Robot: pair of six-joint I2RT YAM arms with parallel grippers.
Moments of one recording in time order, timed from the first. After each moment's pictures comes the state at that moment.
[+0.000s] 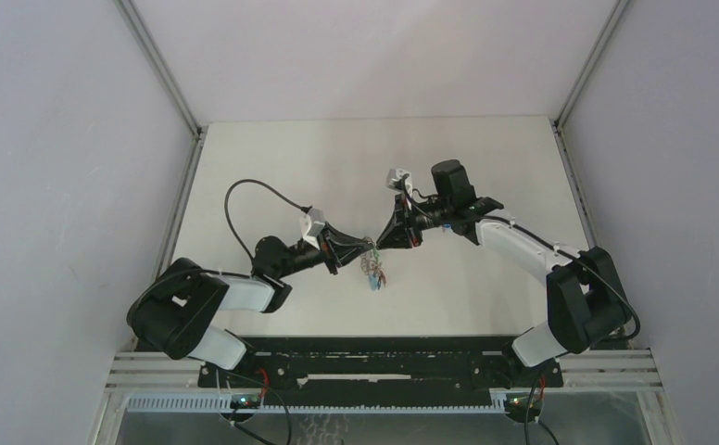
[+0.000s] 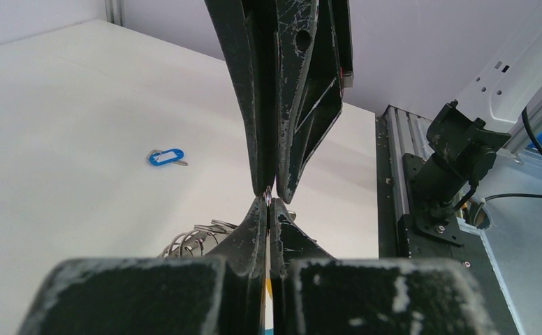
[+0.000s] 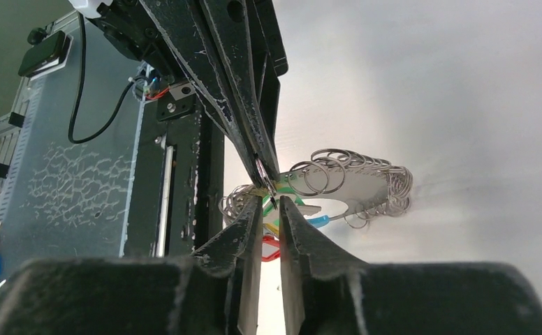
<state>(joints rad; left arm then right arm) -0.56 1.47 0.32 1.39 0.70 -0.41 0.48 1.50 1.00 -0.17 -1.08 -0.14</state>
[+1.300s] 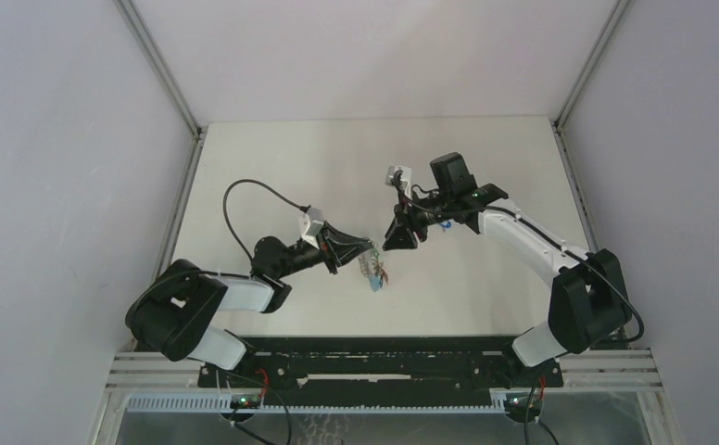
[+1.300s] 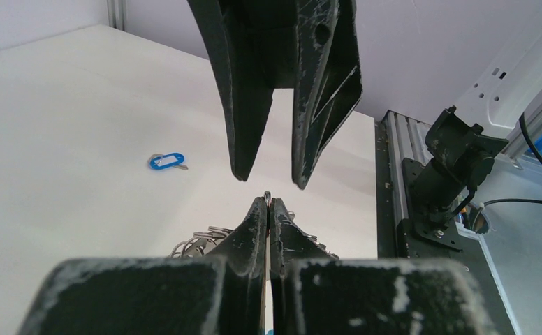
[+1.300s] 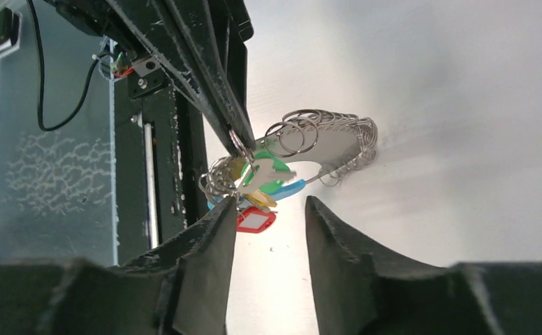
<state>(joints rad) -0.56 1.46 0.32 1.39 0.69 -0.42 0.49 1.50 1.14 -0.49 -0.94 -0.25</state>
